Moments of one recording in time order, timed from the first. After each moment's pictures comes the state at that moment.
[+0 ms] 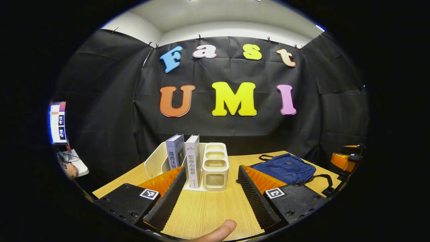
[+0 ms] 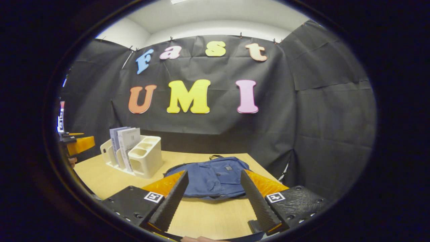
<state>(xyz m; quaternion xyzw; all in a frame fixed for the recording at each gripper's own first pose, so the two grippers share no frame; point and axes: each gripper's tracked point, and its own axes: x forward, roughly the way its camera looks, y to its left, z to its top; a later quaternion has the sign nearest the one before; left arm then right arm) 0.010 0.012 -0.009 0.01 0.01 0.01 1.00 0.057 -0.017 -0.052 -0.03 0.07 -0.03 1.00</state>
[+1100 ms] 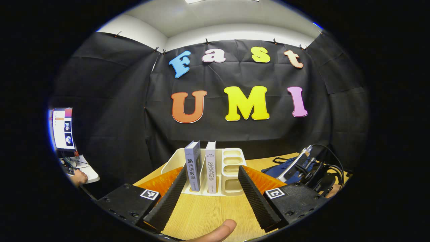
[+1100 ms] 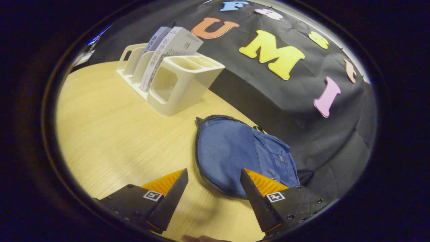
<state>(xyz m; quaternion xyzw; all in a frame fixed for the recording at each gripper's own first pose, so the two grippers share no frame) 0.011 0.066 0.005 0.02 -0.01 0.05 1.00 0.187 0.123 -0.237 -0.34 0.25 0.05 0.90</state>
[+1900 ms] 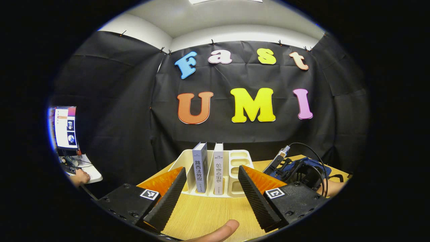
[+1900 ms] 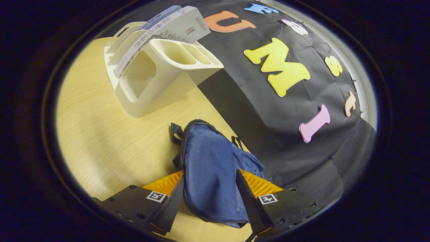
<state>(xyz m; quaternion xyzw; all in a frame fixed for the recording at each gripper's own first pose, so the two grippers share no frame) 0.008 0.088 0.013 0.02 -0.02 0.08 1.00 0.263 0.126 -0.196 -0.43 0.22 -0.04 0.87</state>
